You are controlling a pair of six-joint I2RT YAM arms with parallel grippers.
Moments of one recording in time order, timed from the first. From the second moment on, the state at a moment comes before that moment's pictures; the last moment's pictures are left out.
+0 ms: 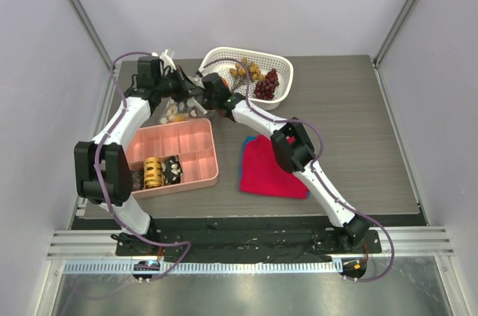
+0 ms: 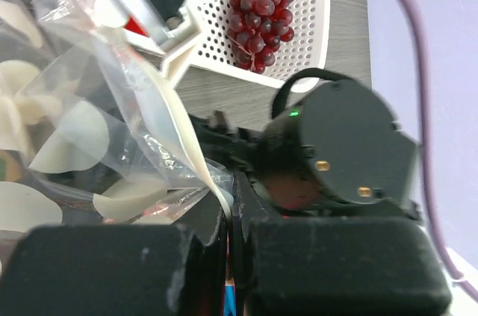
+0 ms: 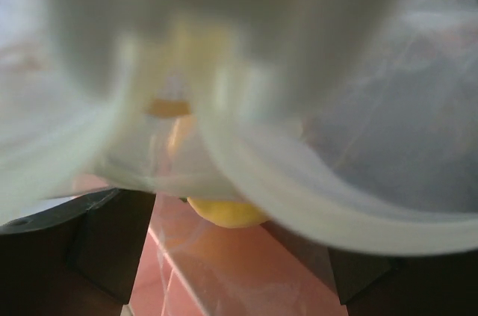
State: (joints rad) left arm -0.12 1.67 1.34 -0.23 0.56 -0.59; right arm 0.75 2.66 2.36 -0.19 -0.36 0.76
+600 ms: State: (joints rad) left arm -0.12 1.68 1.30 -0.22 0.54 -0.61; right arm 0.73 2.73 2.36 -0.03 -0.38 0.76
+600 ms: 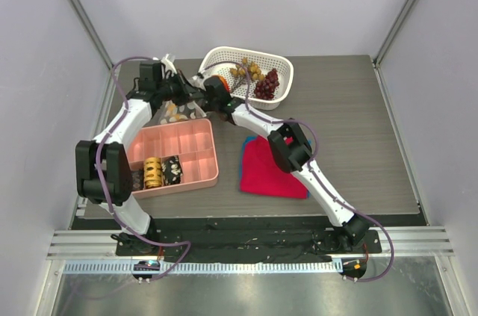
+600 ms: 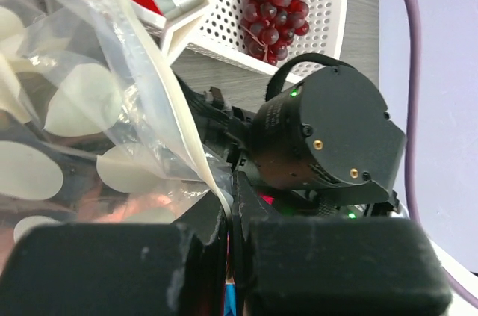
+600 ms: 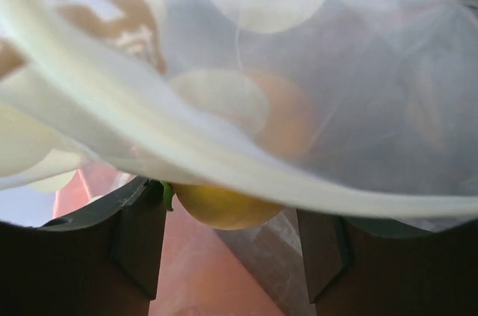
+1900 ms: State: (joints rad) left arm 0.03 1.65 1.31 -0.34 0.41 -0.55; right arm 0.60 2.38 2.28 -0.21 -0.47 0.94
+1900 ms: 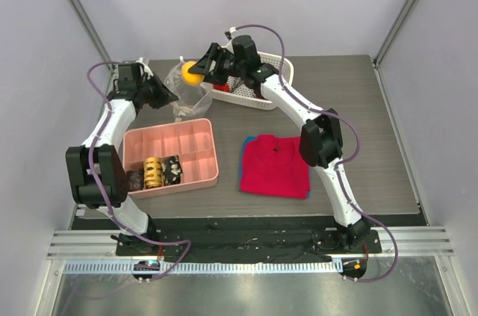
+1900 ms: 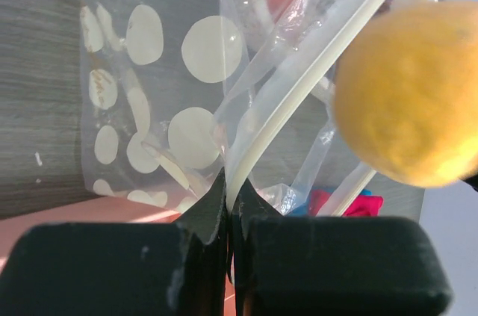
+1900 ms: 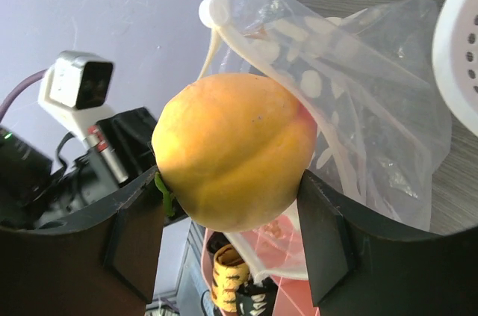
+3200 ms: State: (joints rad) left arm 0.08 2.10 1.86 -0.44 0.15 -0.62; right arm 0.40 2.42 2.25 -0.51 -0.01 0.40
